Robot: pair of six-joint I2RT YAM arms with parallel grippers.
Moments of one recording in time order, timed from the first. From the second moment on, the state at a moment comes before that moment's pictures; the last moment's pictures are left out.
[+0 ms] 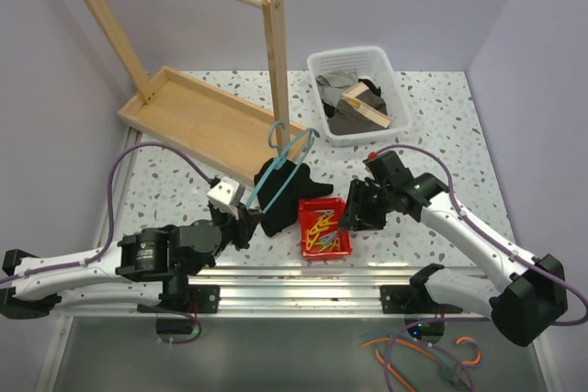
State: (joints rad) left arm -1.39 0.63 0.72 -0.49 -0.73 -0.55; right arm 0.56 1.11 0.85 -0.84 -0.26 0.76
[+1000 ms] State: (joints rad) left arm -1.39 0.59 1.19 -0.89 -0.46 -0.68; right arm 0.56 0.91 1.01 -1.02 -0.01 0.83
